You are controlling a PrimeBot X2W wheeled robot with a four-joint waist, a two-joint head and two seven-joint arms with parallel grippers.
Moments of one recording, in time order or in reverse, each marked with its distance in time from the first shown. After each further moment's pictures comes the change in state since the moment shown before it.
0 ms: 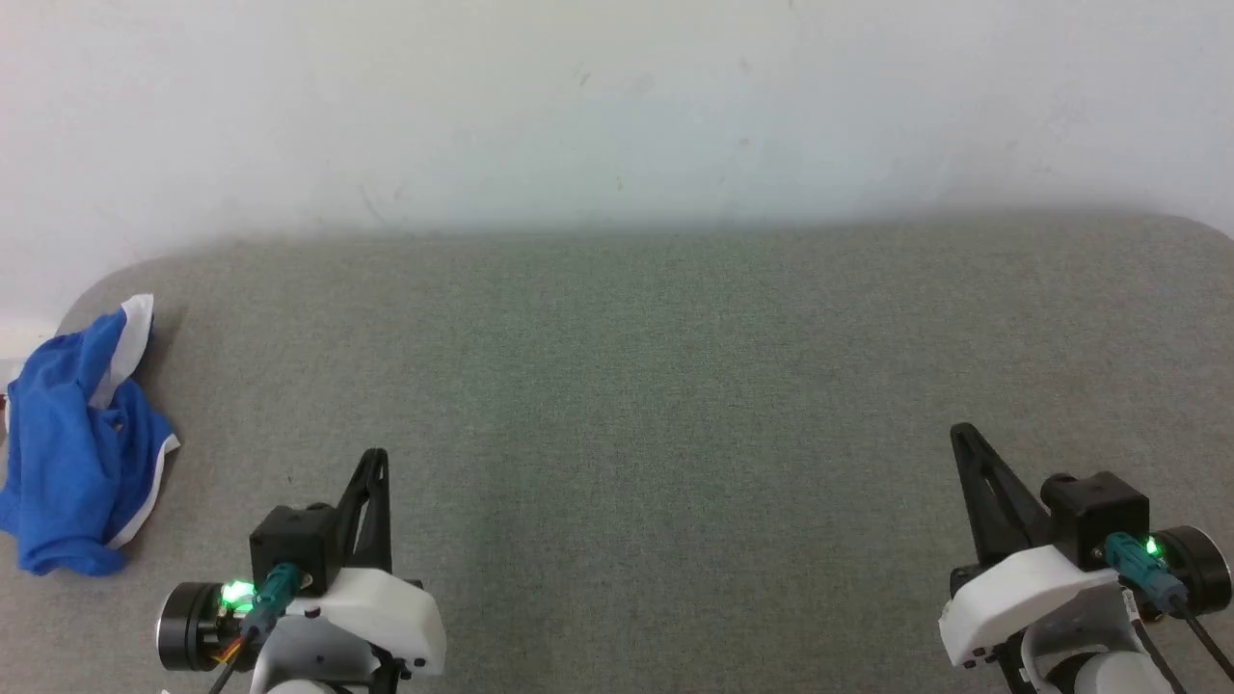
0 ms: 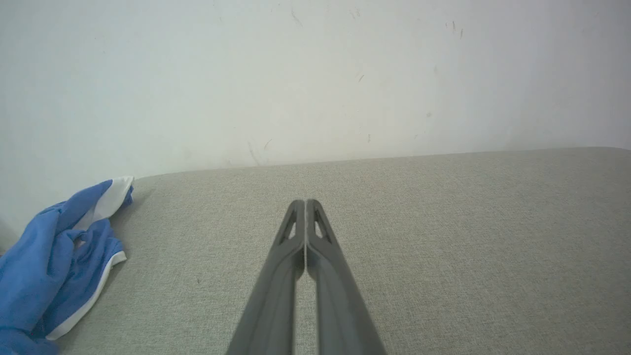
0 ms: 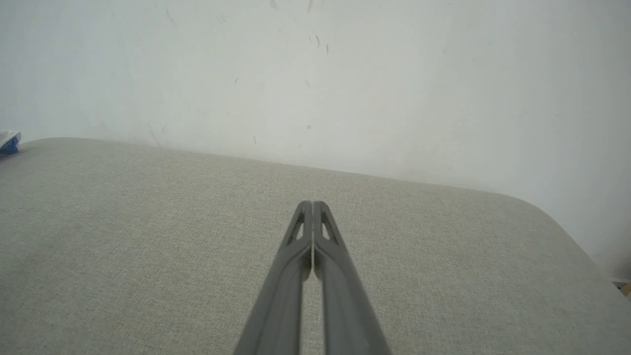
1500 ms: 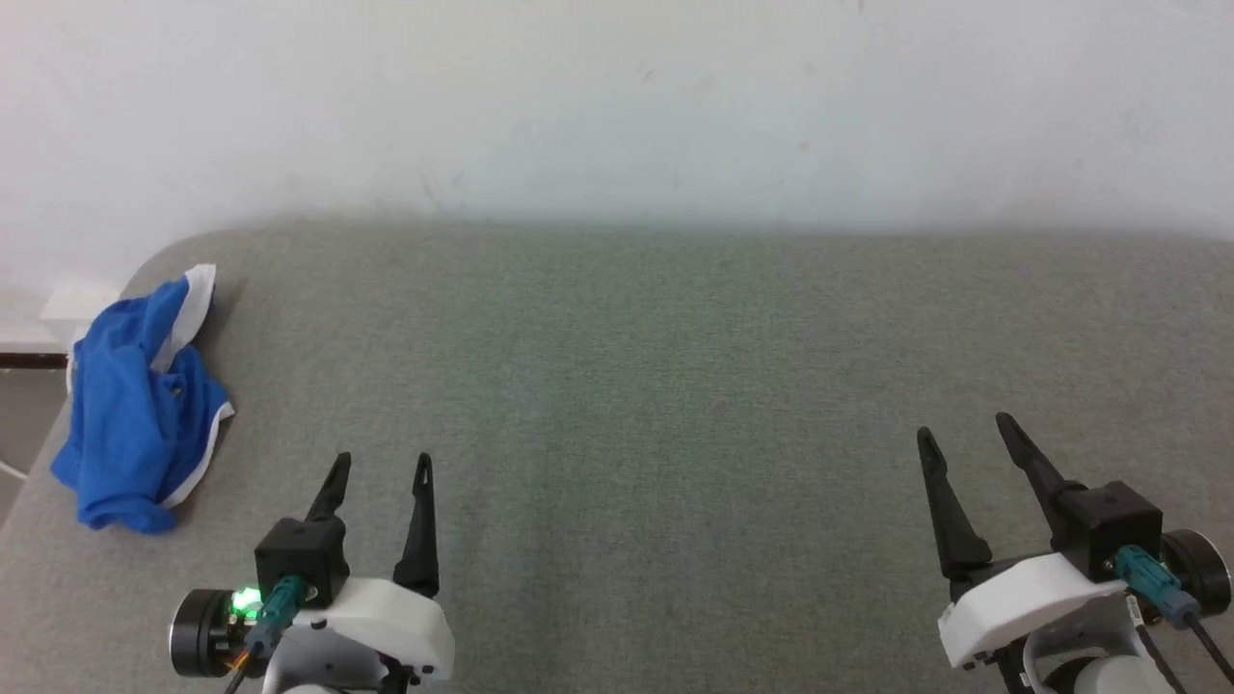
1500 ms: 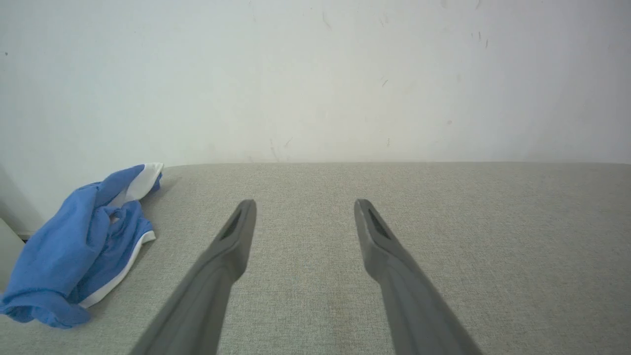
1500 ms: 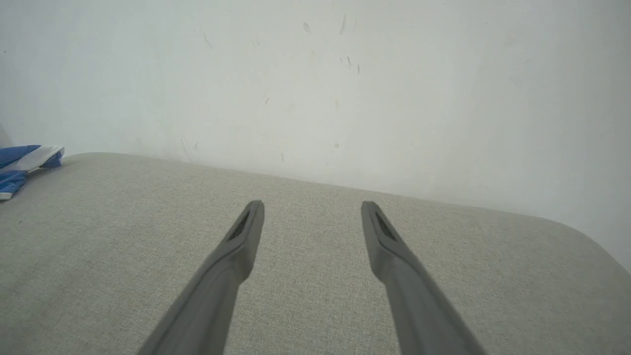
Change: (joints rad) left arm 0.001 0.000 -0.019 0.034 -0.029 0.007 -0.059; right arm 0.006 -0.001 0.003 0.004 0.029 0.000 -0.060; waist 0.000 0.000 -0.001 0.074
